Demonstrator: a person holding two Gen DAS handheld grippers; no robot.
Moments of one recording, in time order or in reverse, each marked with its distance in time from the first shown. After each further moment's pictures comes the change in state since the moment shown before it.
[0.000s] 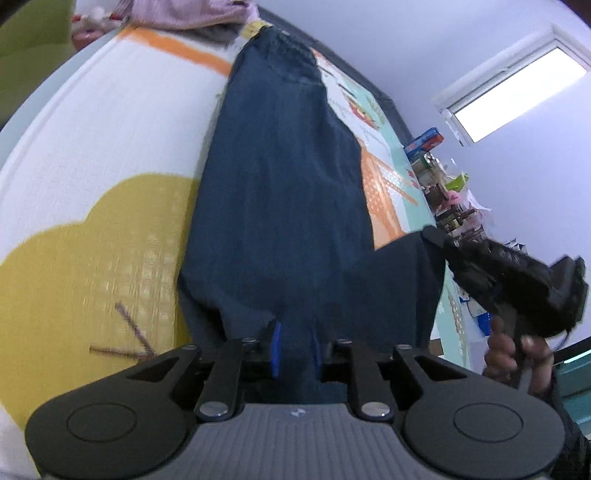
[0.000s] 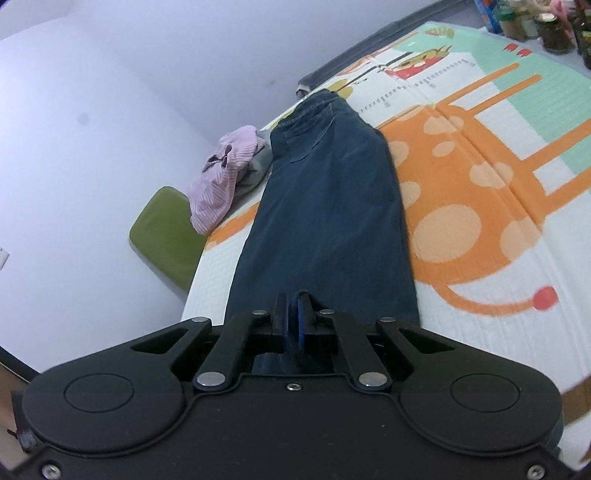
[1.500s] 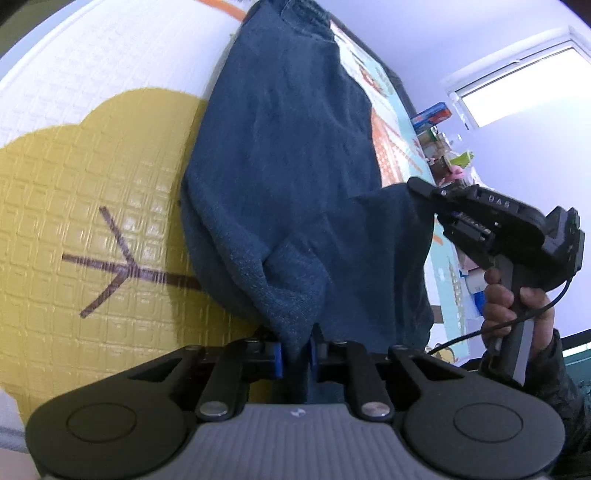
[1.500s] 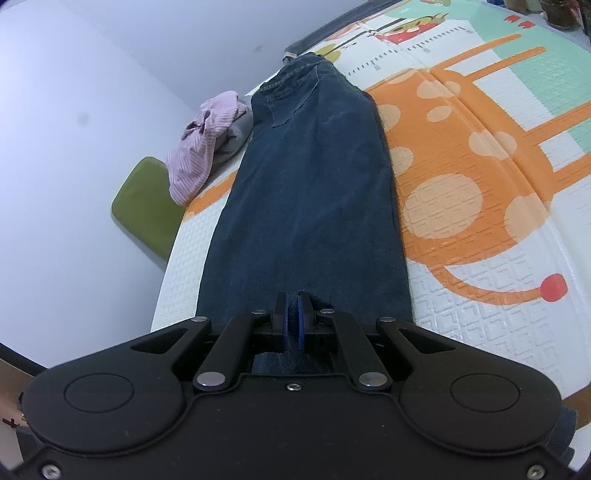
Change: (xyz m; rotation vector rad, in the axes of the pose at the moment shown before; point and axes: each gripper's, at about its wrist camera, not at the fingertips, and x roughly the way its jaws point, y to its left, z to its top) left arm 0.020 0.005 -0.045 -0.042 0.067 -0.055; right arm 0.025 -0.009 -0.004 0.007 0.090 -0.045
